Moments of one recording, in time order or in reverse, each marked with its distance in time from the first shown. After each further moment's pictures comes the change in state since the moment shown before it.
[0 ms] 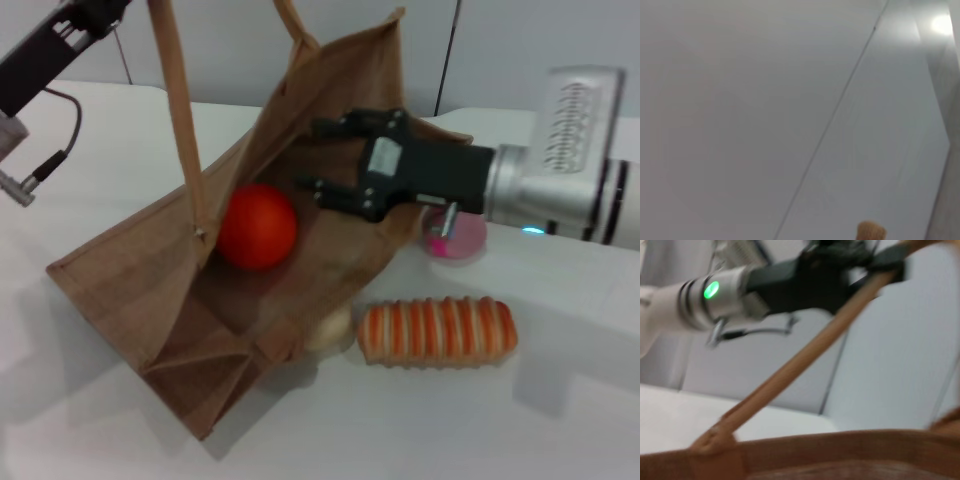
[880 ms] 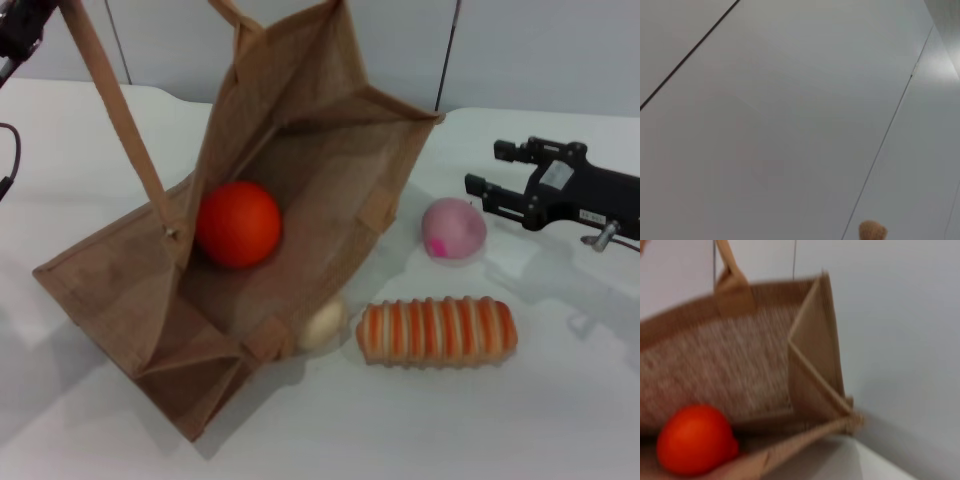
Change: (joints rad) left arm 0.088 -0.002 -0.111 -0.046 -0.035 -0.009 0.074; right arm -0.180 -0.009 0.078 -0.309 -0.059 -0.054 0.309
